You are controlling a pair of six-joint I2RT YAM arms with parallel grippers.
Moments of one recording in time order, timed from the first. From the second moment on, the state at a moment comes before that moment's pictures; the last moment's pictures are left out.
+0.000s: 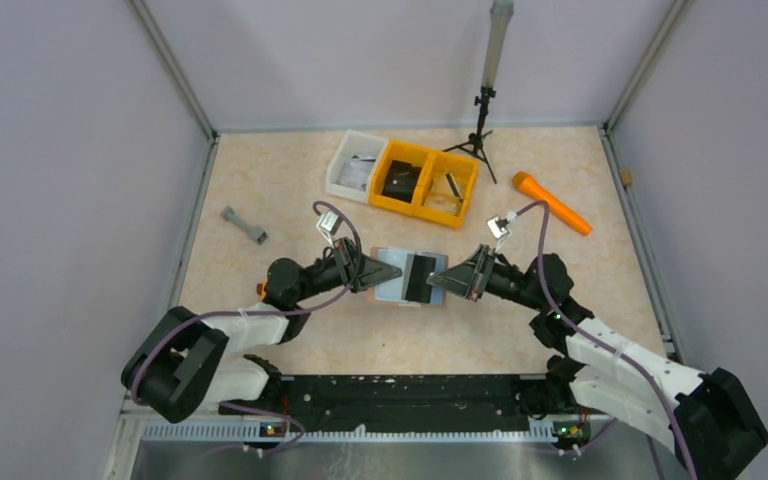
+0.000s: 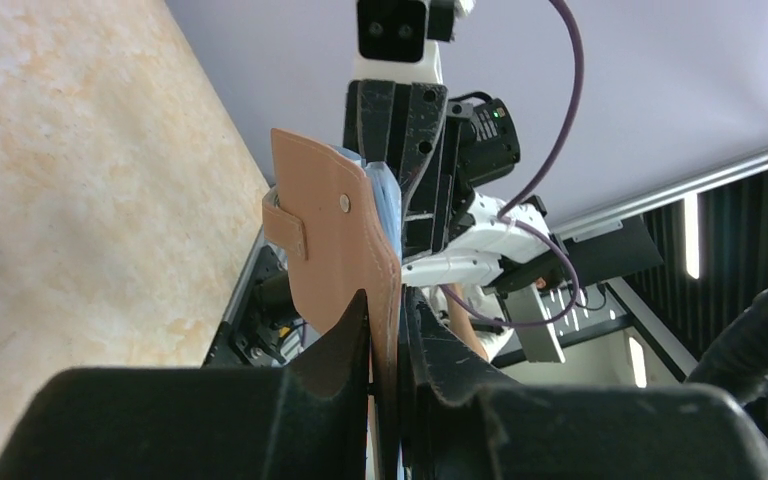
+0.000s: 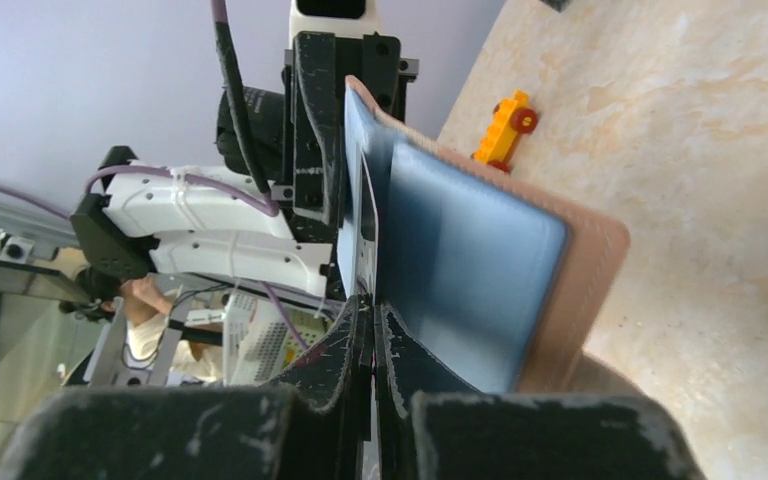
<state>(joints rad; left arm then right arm) -0.56 1.27 0.28 1.30 0.70 -1.43 0.62 0.88 0.31 0.63 -0.56 1.13</state>
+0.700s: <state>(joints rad) -0.23 0.79 0.48 0.15 0.64 -0.94 0.56 1.10 0.95 -0.09 -0.24 0.38</state>
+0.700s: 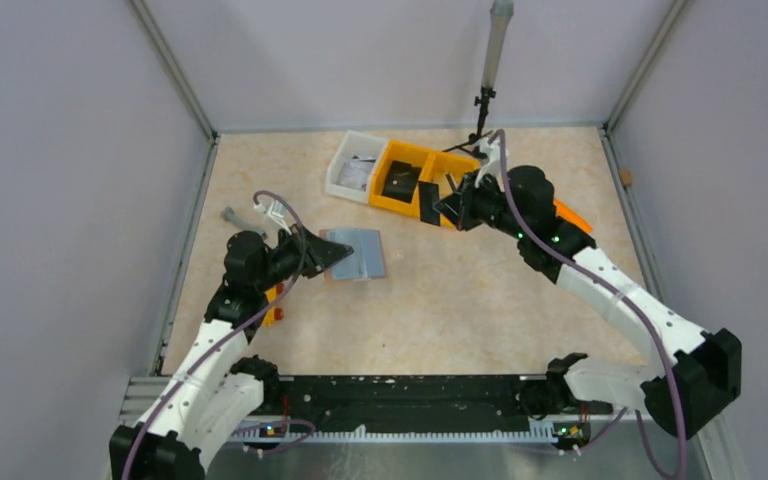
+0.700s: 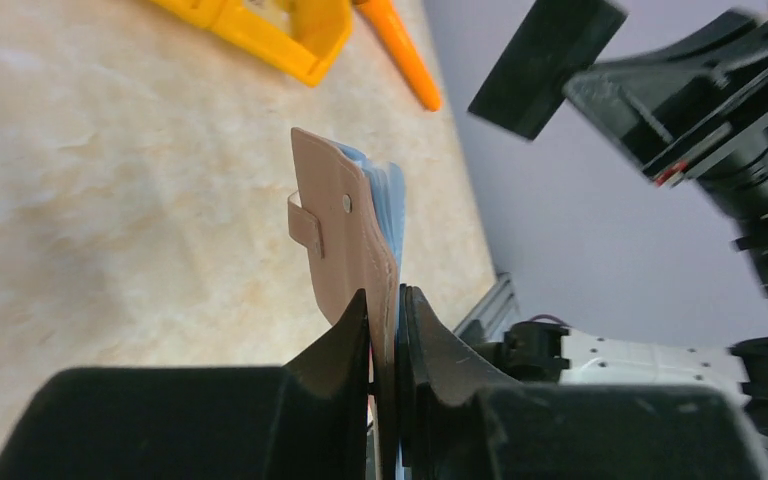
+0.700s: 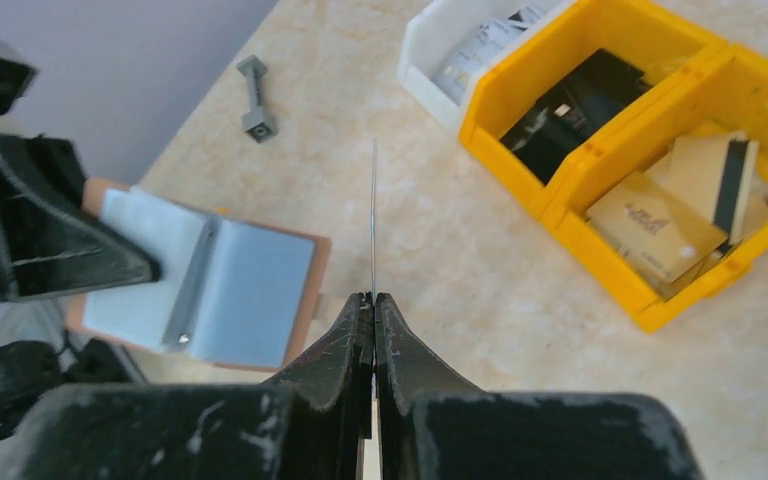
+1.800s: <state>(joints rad) -0.22 0.76 0.53 -0.26 0.51 -0.74 0.75 2.15 1.72 -0.02 0.58 -0.39</state>
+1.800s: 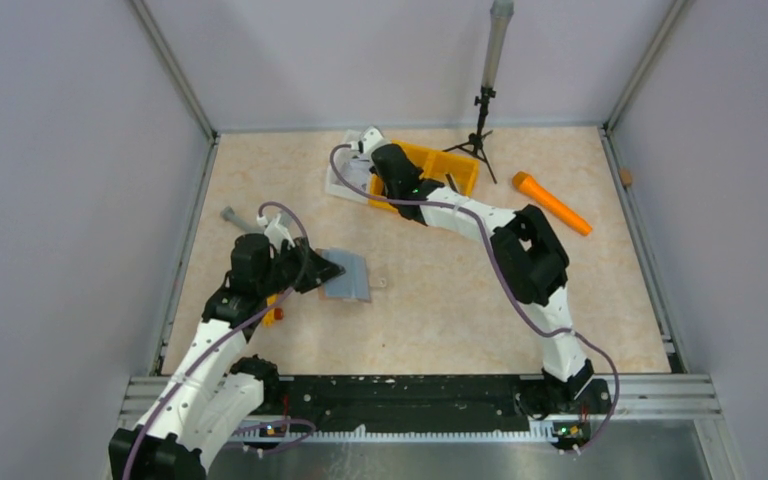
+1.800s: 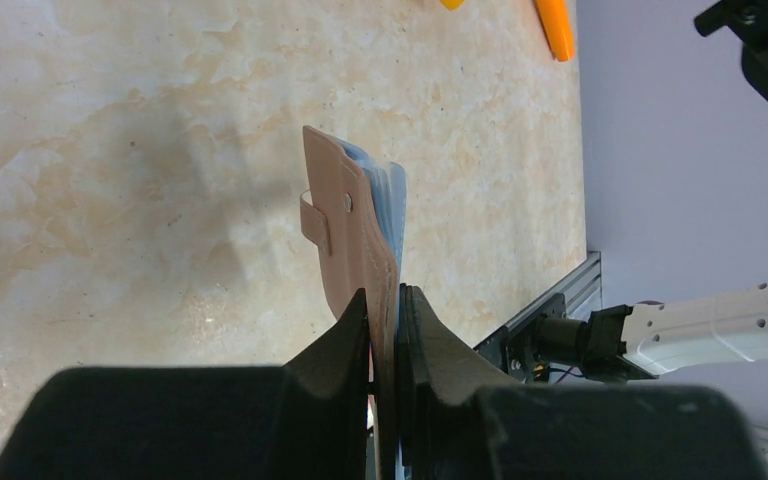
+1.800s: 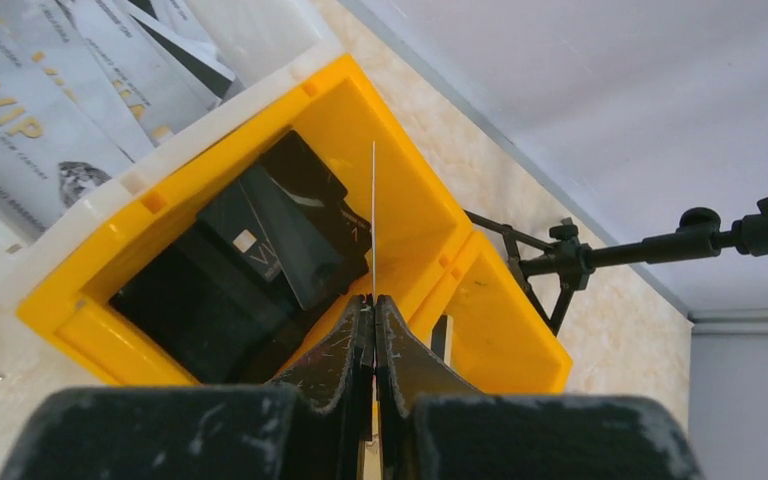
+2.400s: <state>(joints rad) -0.22 0.79 0.51 -0.23 0.54 -0.76 0.75 2.29 1.76 0.17 0.67 -0.62</state>
